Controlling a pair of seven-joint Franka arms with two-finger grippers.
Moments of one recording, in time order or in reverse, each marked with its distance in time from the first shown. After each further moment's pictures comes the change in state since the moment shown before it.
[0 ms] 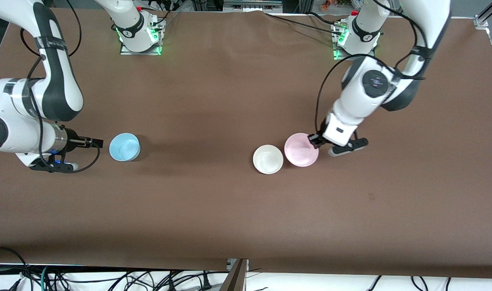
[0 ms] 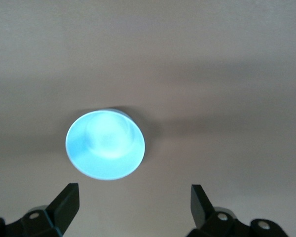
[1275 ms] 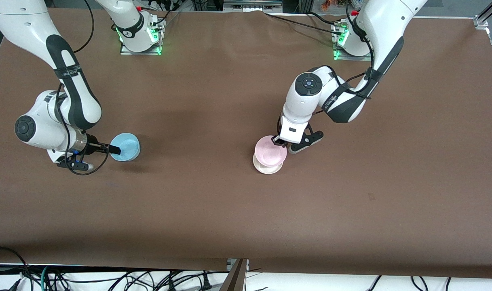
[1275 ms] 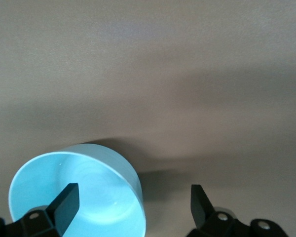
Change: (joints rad) left arm -0.179 0.211 0.004 0.134 0.290 0.001 -0.514; right arm -0.065 0.077 -0.001 -0.281 0.239 0.459 -0.142
